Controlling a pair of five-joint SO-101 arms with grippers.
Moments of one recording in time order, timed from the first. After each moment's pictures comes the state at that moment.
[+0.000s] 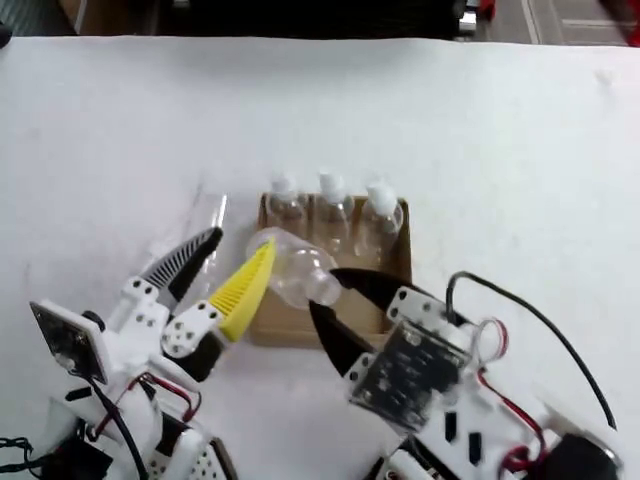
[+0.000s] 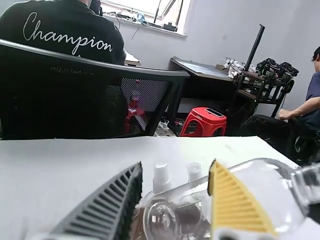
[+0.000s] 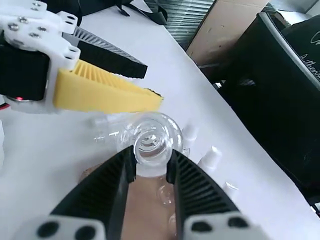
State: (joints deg) left arm 21.0 -105.1 63.2 53.9 14.6; right arm -47.0 -68.7 18.3 83.7 27.2
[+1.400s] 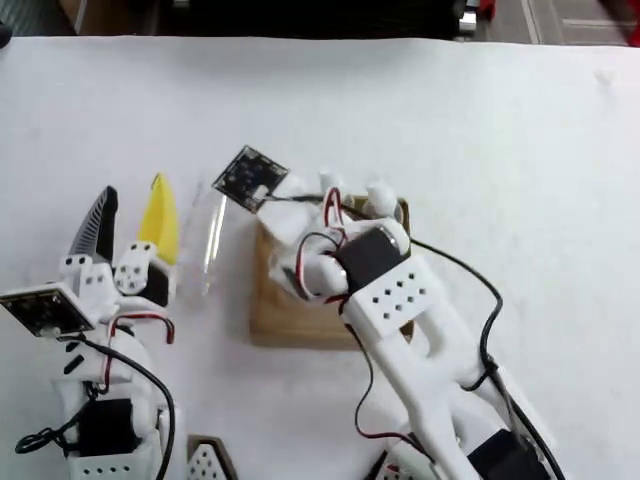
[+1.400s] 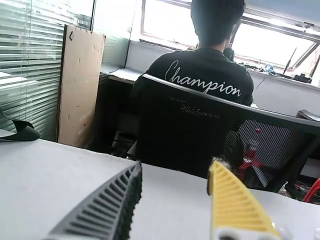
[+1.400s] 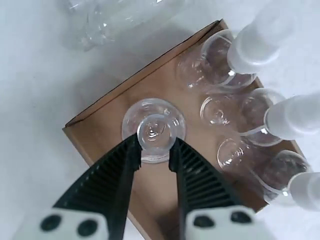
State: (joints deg) left arm -10.2 -104.4 83.2 28.2 14.4; right arm -38.9 -24.7 22.7 71.6 20.4
